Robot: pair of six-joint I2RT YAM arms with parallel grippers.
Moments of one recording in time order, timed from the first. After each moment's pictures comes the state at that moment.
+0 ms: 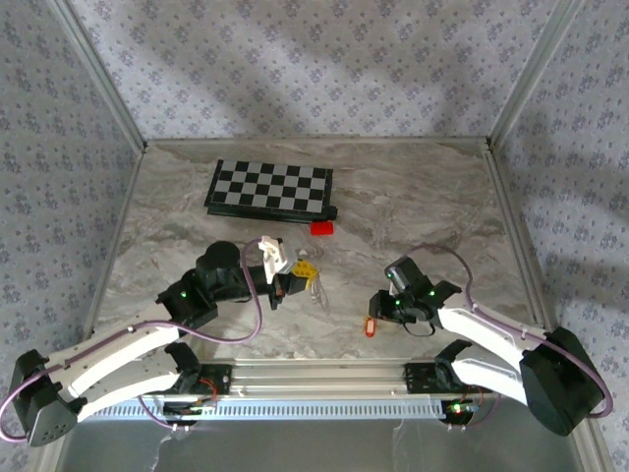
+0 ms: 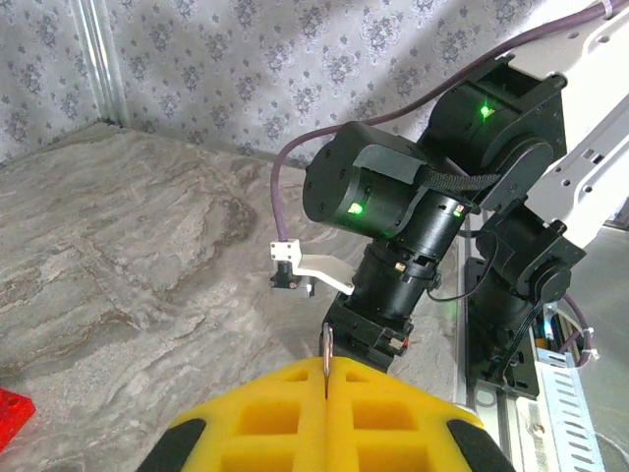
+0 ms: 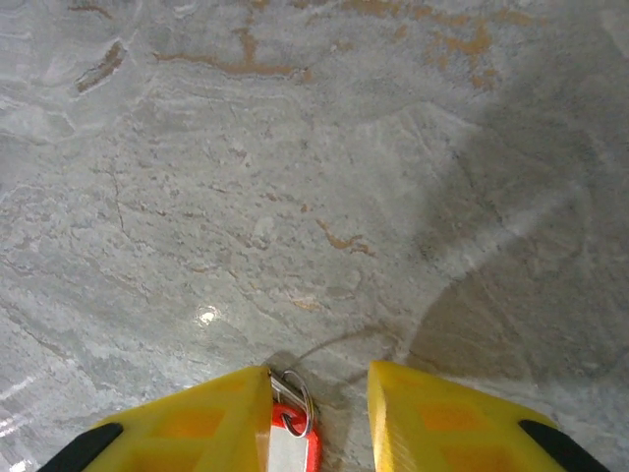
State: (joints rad) left arm -0.90 0.86 0.63 0.05 0.42 -0.04; right arm 0.61 1.05 0.40 -0.47 -0.21 0.72
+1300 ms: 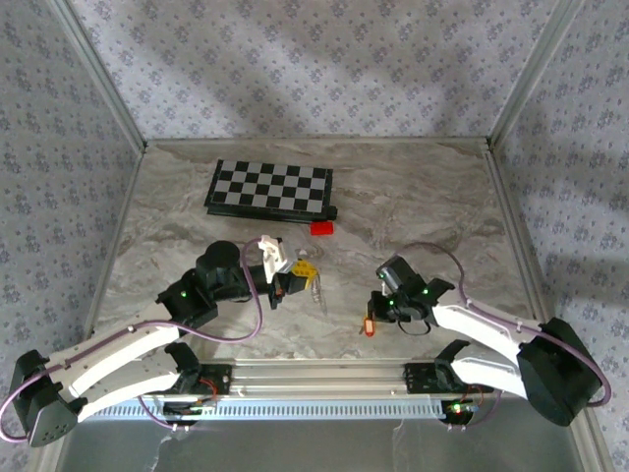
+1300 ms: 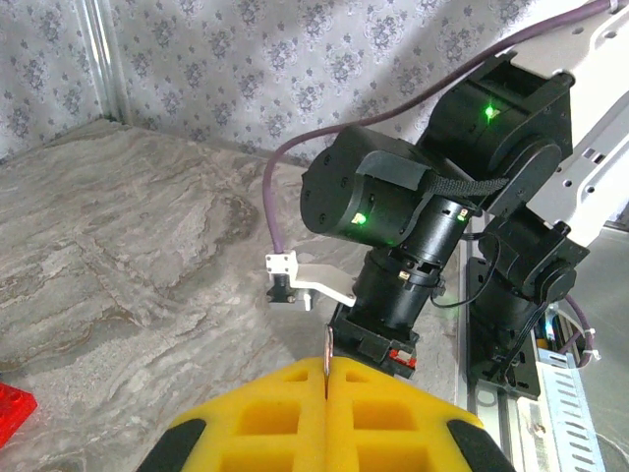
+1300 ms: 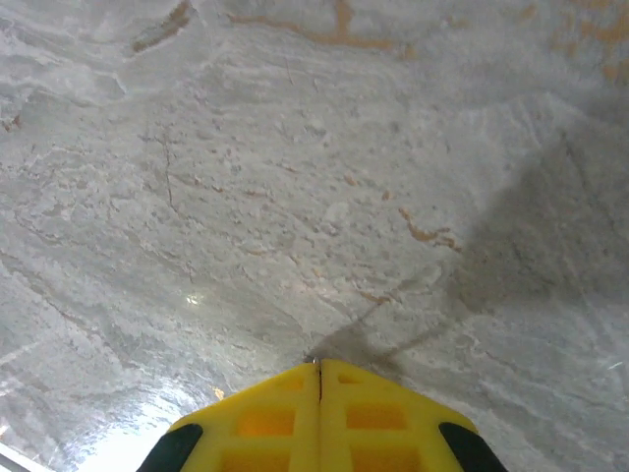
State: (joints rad) left arm -0.90 0.86 0.63 0.05 0.42 -0.05; right arm 0.69 1.11 0.47 -0.49 -0.19 0.69
